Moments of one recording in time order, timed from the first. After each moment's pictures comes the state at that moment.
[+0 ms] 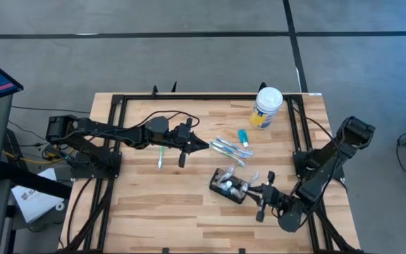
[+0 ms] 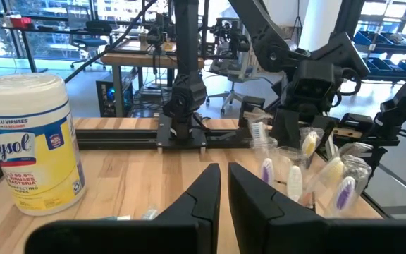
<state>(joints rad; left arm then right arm) 0.10 1.44 0.76 0.60 0.21 -0.03 0.92 1.47 0.68 -0.01 1.16 0.75</state>
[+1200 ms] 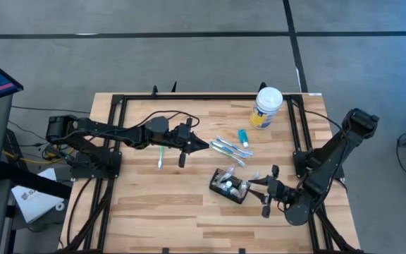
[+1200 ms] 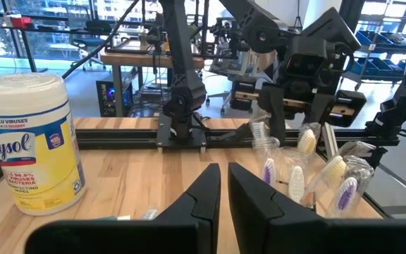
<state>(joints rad) 0.10 1.44 0.76 0.60 0.21 -0.03 0.92 1.31 0.68 -0.13 1.12 0.70</state>
